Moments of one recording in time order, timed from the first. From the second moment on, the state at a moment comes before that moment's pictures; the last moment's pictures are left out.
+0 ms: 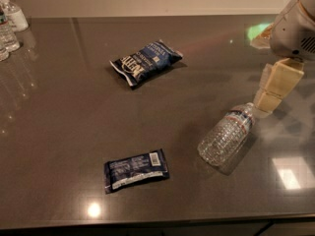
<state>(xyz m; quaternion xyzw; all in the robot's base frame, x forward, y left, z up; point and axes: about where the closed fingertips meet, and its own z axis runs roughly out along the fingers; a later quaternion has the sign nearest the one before) 0.478 -0.201 0.965 -0.62 0.77 0.01 0.18</state>
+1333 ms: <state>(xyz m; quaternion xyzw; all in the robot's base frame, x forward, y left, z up) 0.610 -0.129 0.926 -0.59 0.76 0.10 0.26</state>
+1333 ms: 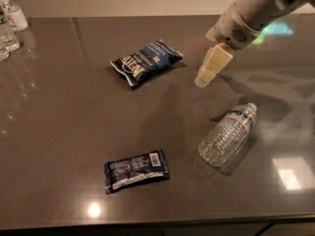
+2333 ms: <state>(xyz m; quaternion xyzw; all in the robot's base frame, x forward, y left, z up) 0.694 -0.088 0.887 -0.57 0.76 0.12 0.27</state>
